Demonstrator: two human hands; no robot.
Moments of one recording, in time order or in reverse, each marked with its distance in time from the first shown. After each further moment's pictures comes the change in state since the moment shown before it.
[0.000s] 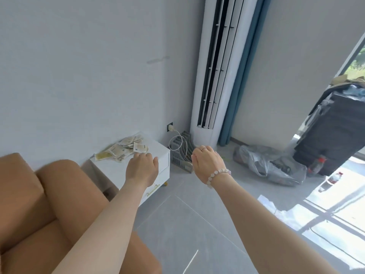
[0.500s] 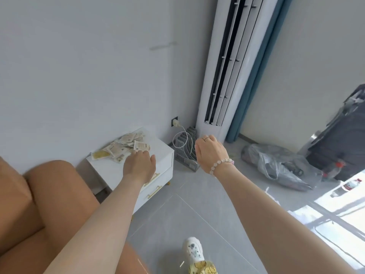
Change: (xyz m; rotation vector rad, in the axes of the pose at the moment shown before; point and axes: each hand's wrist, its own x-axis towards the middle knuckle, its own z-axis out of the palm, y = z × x) left_hand 0.124 -0.018 0.039 0.023 -0.094 -0.037; right_hand 0.142 0.025 0.032 0.002 0.006 -0.023
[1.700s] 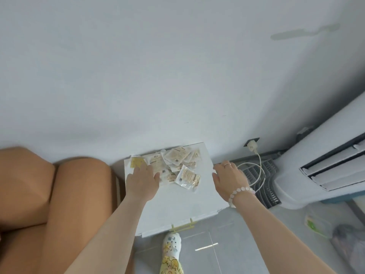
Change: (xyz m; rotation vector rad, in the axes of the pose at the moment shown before) left_hand 0.315 -0.151 0.100 0.050 -0.282 -0.575; right_hand 0.424 -0.048 0.199 -0.032 -0.464 -0.414
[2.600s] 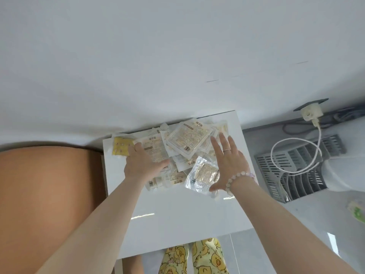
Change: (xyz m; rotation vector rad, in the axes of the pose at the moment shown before) left_hand 0.215 0.003 0.166 -0.509 -0.306 -0.427; right_hand 0.223 0.009 0.188 -0.219 -0.432 -0.125
